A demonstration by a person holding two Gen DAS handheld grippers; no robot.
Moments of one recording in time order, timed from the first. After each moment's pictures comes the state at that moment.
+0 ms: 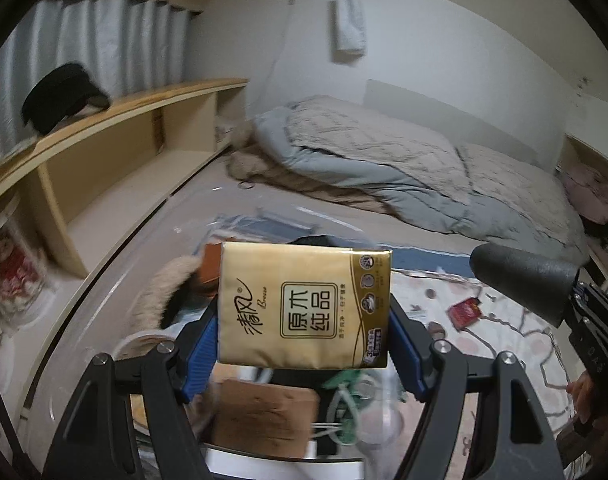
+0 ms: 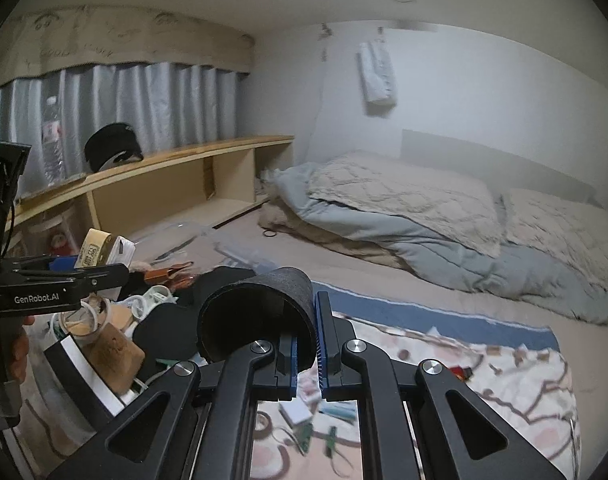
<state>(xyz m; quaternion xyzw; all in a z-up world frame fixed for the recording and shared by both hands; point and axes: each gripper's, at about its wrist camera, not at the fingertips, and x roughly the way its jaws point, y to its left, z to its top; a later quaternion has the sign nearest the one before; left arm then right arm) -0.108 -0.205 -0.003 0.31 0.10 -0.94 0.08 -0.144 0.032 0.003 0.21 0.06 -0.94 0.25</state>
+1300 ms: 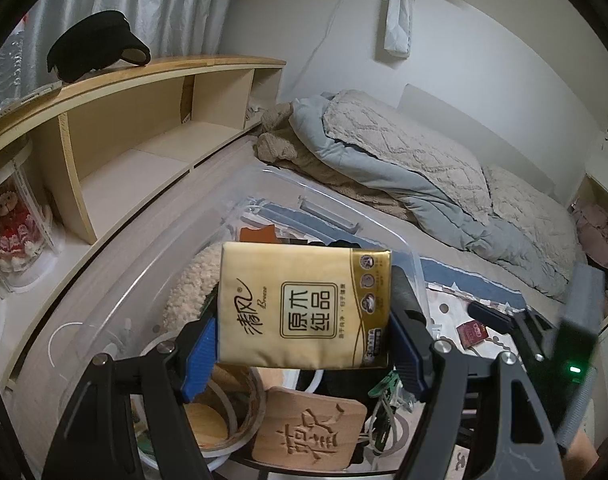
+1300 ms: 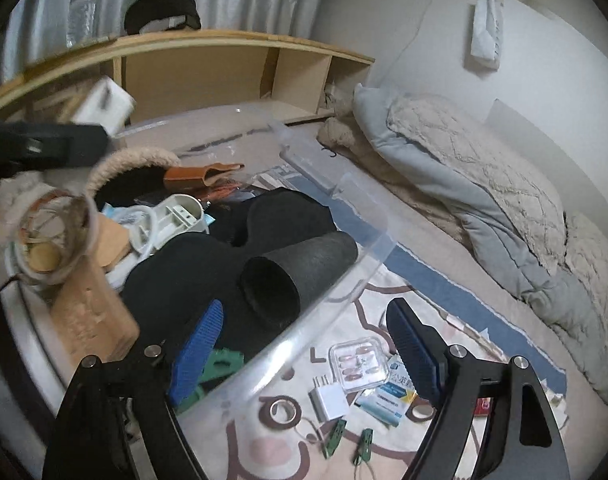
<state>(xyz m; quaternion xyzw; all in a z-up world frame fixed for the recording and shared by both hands) -0.115 -0.253 -0.015 0.32 0.17 -0.93 0.10 -0.171 -0.082 -0.052 0.31 0.22 -0.87 0.31</state>
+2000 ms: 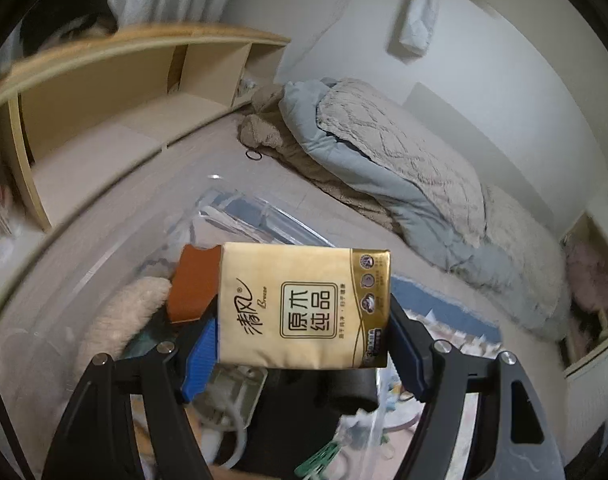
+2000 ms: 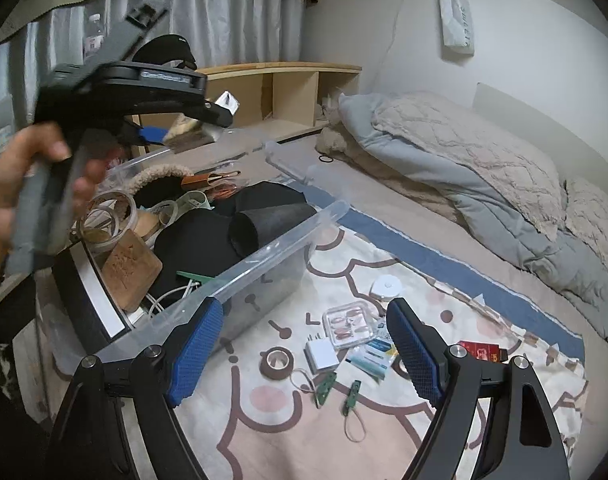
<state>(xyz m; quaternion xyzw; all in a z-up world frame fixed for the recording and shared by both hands) -0.204 -0.256 -0.011 0.35 0.26 -0.90 0.09 -0.154 0.013 -0.034 0.31 0.15 -0.87 0.35</state>
